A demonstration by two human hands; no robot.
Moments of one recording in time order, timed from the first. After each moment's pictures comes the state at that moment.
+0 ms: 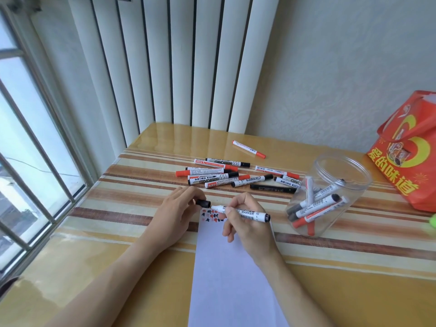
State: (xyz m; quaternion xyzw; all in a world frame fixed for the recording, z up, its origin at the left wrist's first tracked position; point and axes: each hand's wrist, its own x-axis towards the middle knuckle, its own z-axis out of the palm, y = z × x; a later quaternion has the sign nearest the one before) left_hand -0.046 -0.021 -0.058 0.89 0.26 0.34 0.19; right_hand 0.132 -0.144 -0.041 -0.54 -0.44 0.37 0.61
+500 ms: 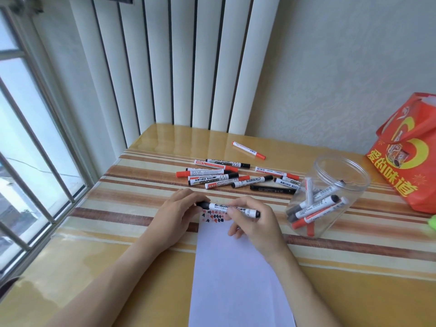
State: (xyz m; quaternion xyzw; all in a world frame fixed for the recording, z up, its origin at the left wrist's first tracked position) left_hand -0.047 -0.018 -0.064 0.89 0.25 0.33 0.21; right_hand 0.149 -0.150 -0.031 -0.59 -0.45 0.36 0.56
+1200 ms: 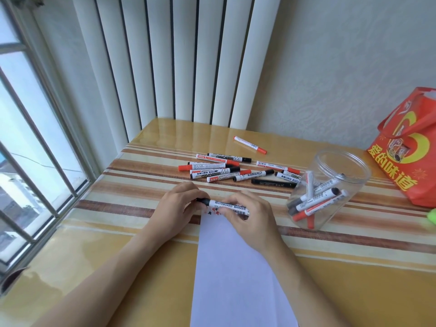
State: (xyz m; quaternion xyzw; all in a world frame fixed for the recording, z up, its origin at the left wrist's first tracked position) left_hand -0.047 -0.017 -0.065 0.88 0.25 0.36 0.21; right_hand 0.147 -0.143 -0.042 -0.63 -0.64 0.07 0.44
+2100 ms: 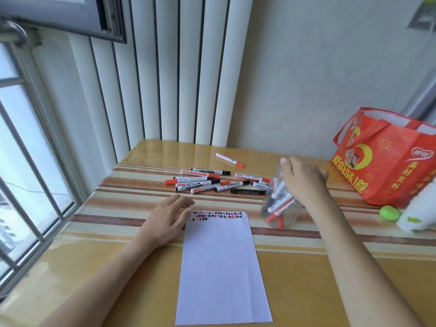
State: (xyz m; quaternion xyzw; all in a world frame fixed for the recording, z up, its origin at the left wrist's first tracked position) left_hand -0.047 -0.031 -0.061 0.90 0.27 0.30 0.19; right_hand 0.244 -0.187 0.098 -0.87 -0.44 -0.10 0.18
